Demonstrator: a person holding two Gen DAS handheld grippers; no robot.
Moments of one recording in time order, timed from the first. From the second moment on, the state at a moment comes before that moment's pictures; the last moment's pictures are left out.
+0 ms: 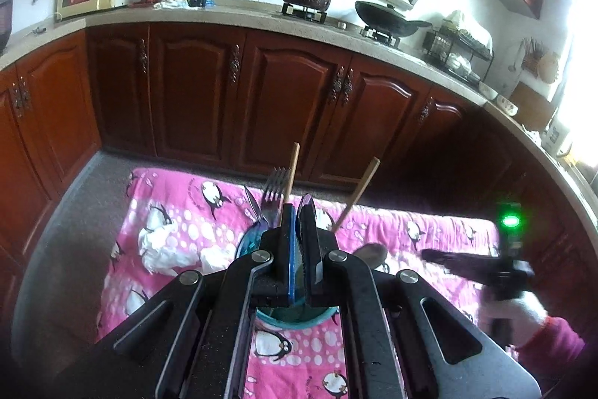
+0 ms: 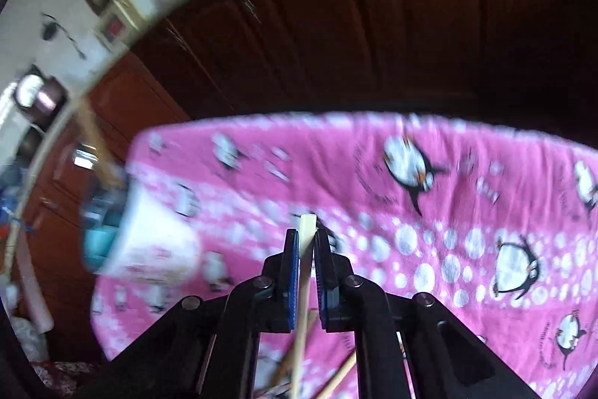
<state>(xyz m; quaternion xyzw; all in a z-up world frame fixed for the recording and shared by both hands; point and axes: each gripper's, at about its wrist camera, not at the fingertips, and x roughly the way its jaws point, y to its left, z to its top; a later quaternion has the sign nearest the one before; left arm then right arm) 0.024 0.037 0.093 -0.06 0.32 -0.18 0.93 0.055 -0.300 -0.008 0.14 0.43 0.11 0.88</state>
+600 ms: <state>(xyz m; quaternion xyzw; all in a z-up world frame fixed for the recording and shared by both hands) 0.062 0.057 0.088 0.01 0.24 -0.06 0.97 0.055 -0.165 0.146 0.15 0.23 0.23 0.94</state>
